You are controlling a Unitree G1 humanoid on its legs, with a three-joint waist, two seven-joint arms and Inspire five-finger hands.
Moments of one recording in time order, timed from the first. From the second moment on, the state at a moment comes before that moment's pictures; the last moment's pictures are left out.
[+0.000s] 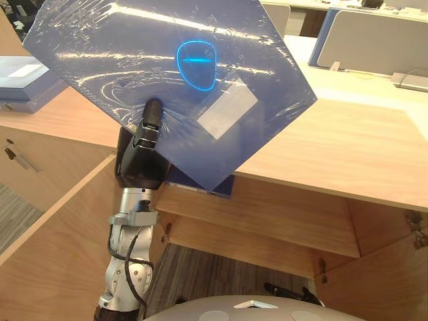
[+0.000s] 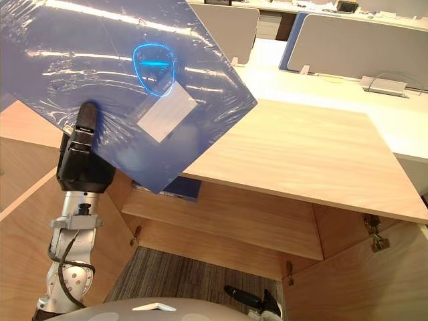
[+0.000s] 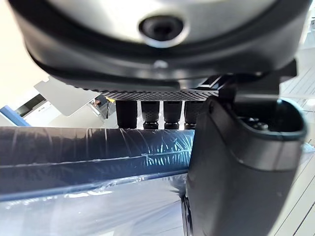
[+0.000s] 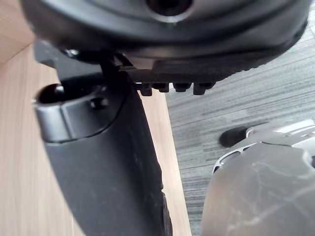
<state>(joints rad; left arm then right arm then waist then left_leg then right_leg) 0.18 0.15 -0.13 -0.49 -1.01 -0.22 -0.08 0.16 -0.03 -0.30 1.04 0.09 -0.03 -0.10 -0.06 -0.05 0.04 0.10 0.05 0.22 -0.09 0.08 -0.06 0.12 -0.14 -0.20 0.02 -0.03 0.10</state>
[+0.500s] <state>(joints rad) 0.08 0.15 -0.11 -0.40 -1.01 -0.21 -0.09 0.15 -0.03 -0.28 0.96 0.09 -0.03 -0.10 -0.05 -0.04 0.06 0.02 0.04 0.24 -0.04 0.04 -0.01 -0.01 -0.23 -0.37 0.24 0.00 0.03</state>
